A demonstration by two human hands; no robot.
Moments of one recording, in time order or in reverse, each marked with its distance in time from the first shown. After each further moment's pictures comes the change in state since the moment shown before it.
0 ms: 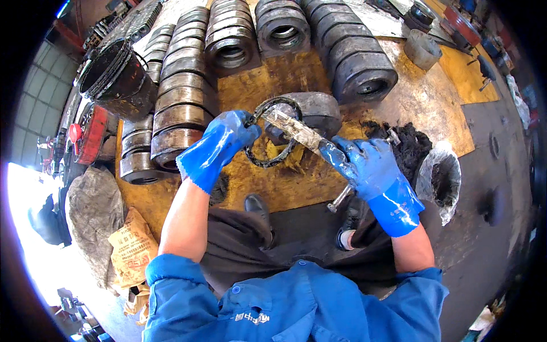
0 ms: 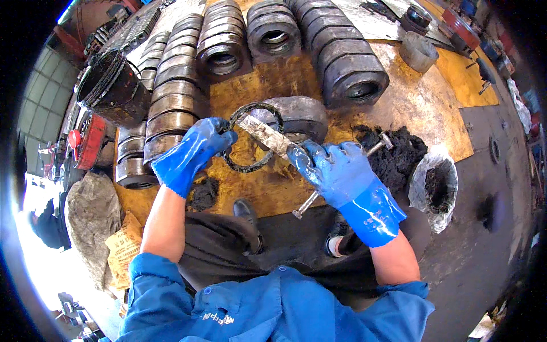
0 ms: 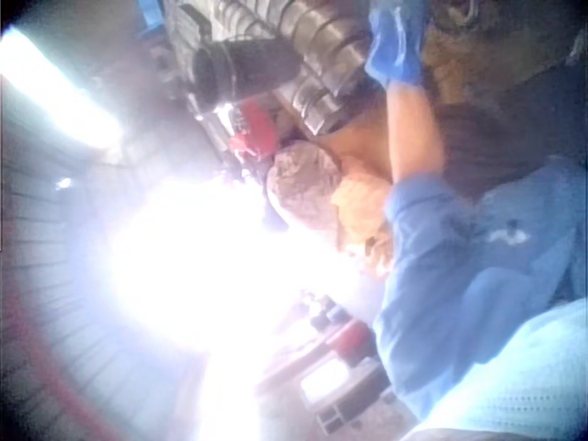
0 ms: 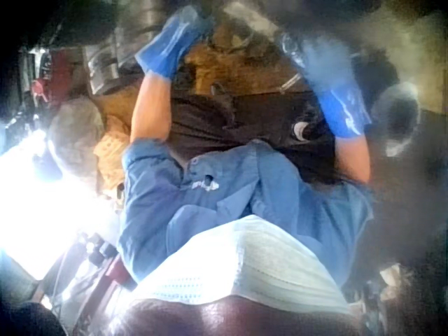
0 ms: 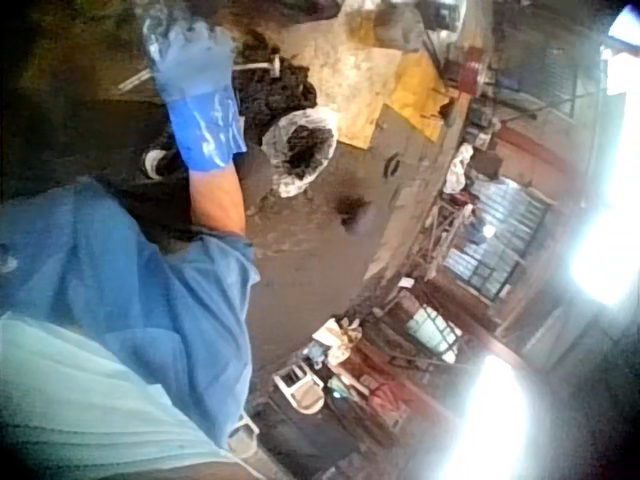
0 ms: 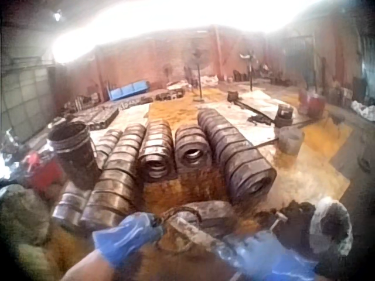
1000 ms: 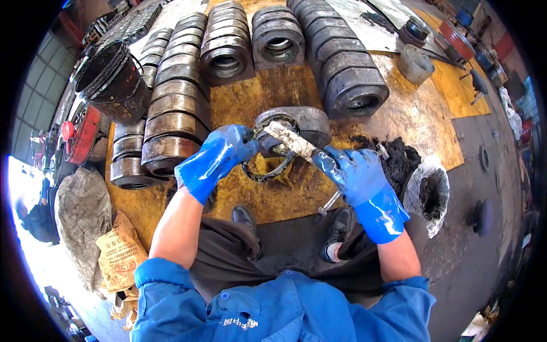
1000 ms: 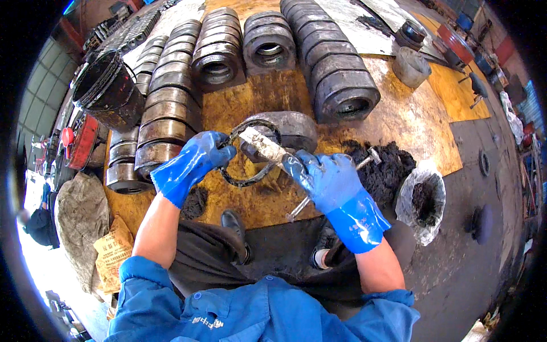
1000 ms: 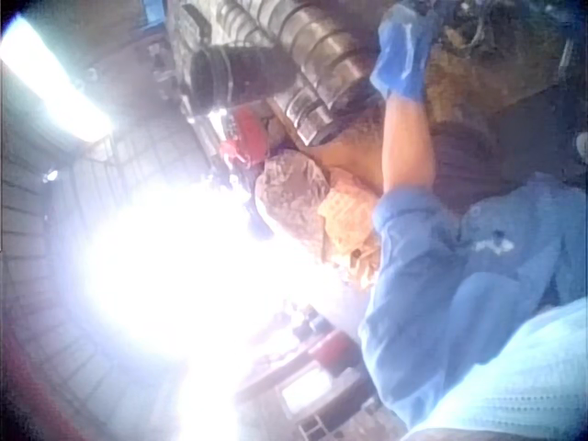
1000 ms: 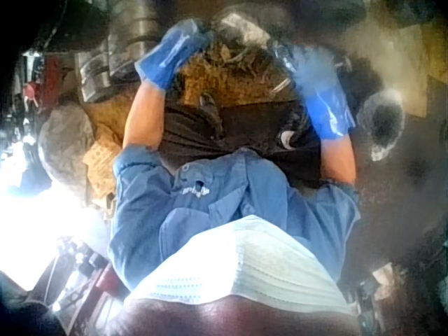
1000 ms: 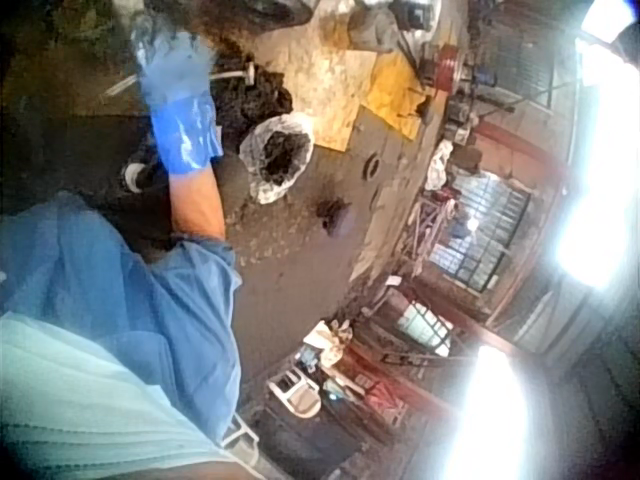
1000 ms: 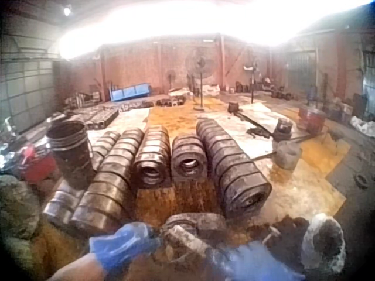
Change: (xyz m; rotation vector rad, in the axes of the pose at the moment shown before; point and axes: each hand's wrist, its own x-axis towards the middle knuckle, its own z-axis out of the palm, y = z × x) left_hand 0.010 0.001 0.013 0.042 -0.009 0.085; right_hand 0.002 0.016 0.017 0.001 0.015 -0.002
